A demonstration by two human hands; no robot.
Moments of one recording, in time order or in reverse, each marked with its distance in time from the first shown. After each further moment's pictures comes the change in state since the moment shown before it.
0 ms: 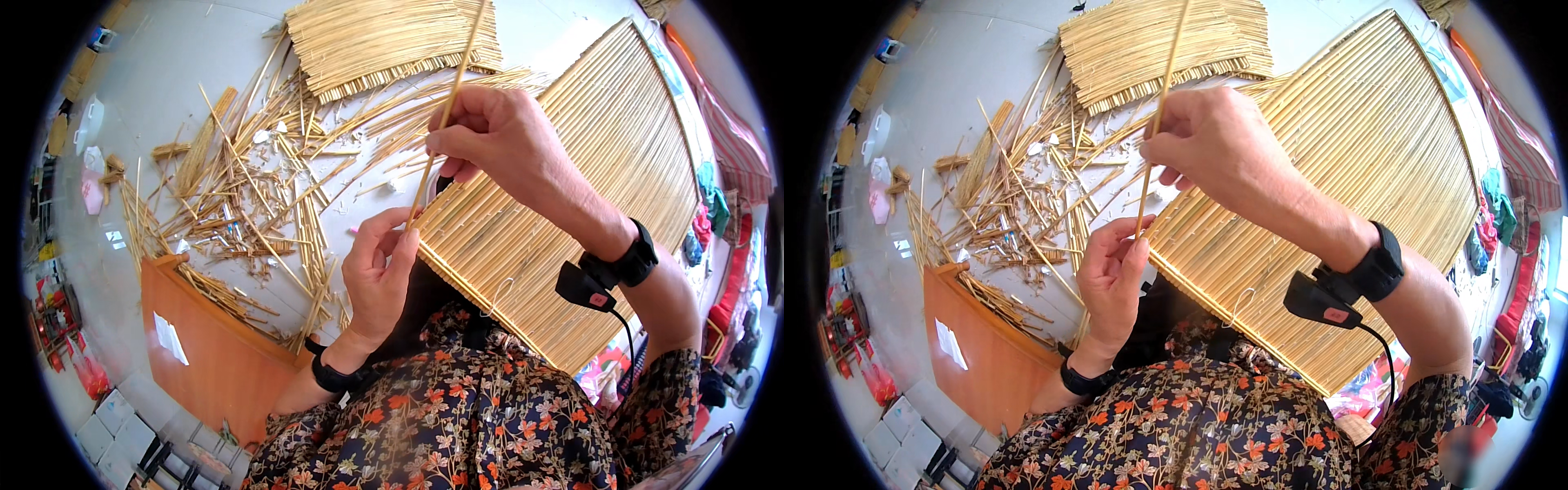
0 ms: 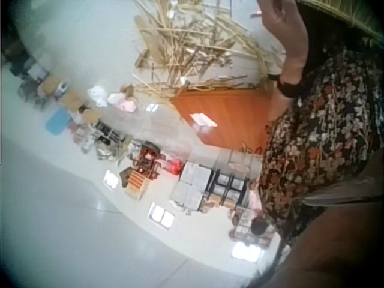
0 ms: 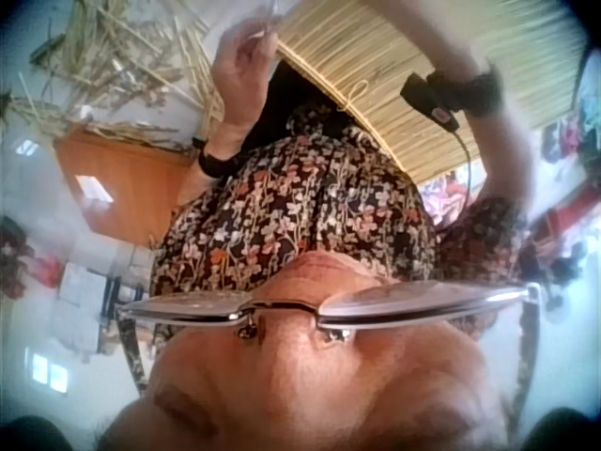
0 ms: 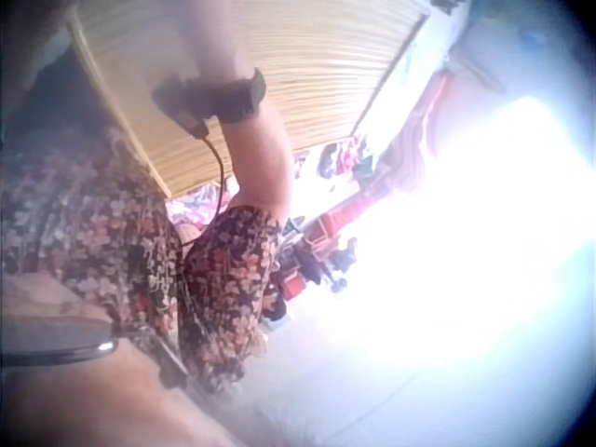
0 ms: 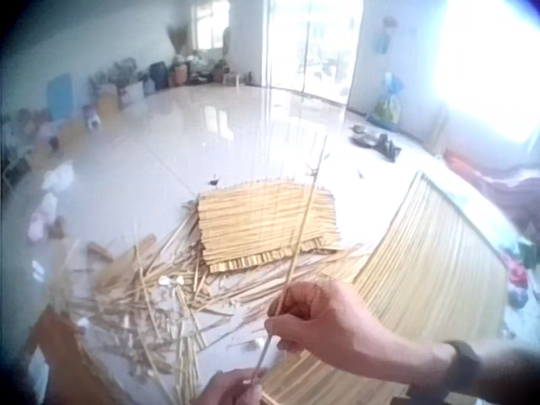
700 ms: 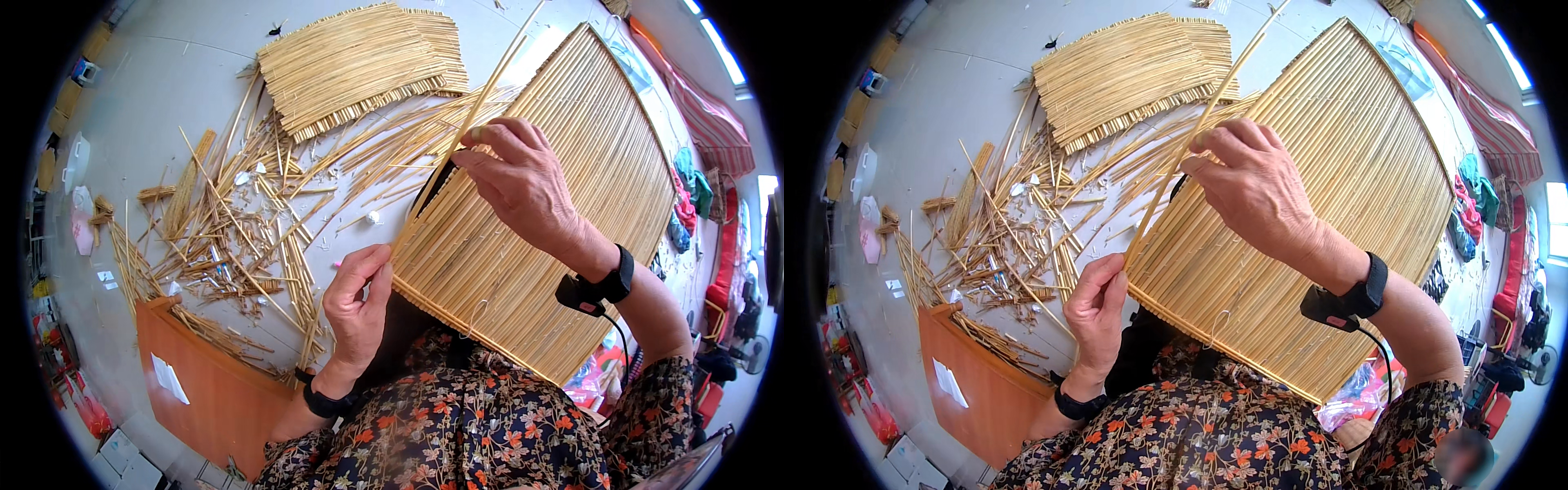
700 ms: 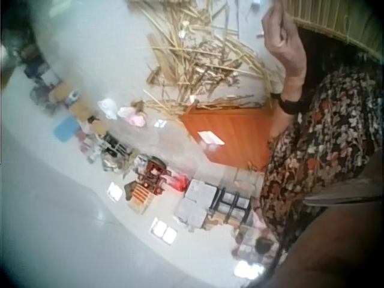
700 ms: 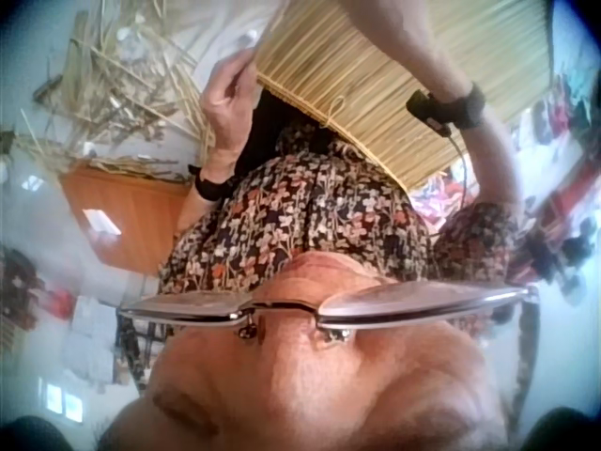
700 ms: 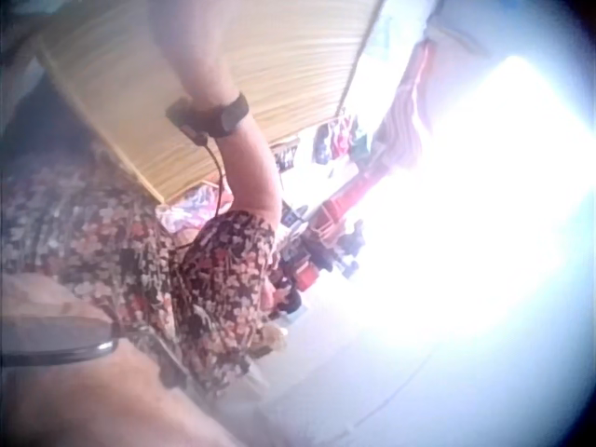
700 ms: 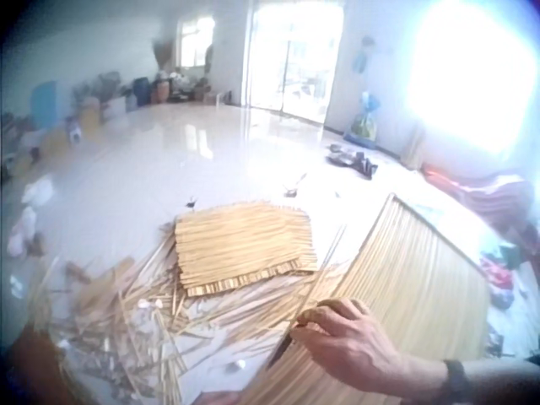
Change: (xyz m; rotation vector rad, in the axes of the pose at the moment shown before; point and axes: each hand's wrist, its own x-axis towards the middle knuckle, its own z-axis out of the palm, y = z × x) left_hand 0.004 -0.012 -0.004 0.230 0.041 0.185; right_hand -0.031 0.054 -0.045 -0.957 0.305 -0.661
